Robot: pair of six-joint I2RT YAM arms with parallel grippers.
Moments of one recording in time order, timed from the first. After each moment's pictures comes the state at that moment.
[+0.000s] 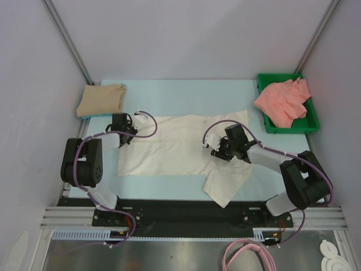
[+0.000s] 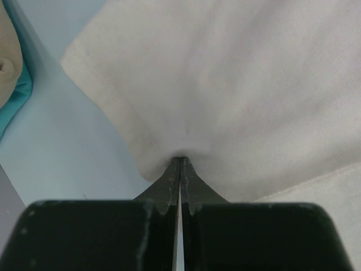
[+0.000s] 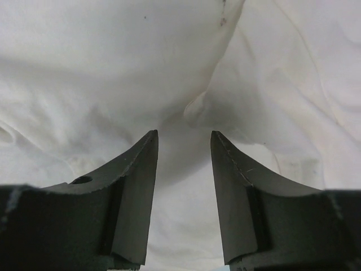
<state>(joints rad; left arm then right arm) -0.05 1.69 0.80 0.07 0.03 0.69 0.47 1.49 0.71 -0.13 -0.24 -0.83</state>
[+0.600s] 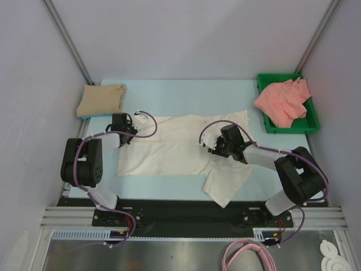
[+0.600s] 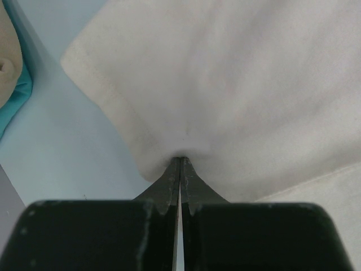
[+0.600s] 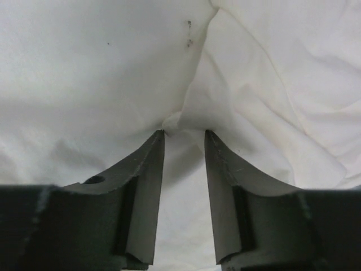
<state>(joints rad) -0.05 1.69 0.80 0.07 0.03 0.69 0.52 1.54 0.71 0.01 -0.14 -0.83</state>
